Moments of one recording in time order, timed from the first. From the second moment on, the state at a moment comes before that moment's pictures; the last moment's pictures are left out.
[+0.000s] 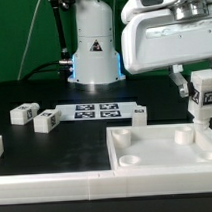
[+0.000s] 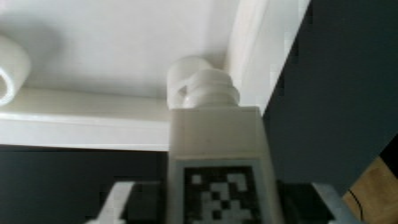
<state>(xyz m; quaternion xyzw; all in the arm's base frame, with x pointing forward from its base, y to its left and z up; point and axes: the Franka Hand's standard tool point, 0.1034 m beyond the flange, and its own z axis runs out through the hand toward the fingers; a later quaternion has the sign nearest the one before) 0.591 0.115 0.115 -0.98 -0.08 -0.18 0.06</state>
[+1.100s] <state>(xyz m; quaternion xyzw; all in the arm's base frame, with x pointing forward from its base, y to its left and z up) 0.617 0.116 0.083 -0.97 -0.09 -0.20 0.06</state>
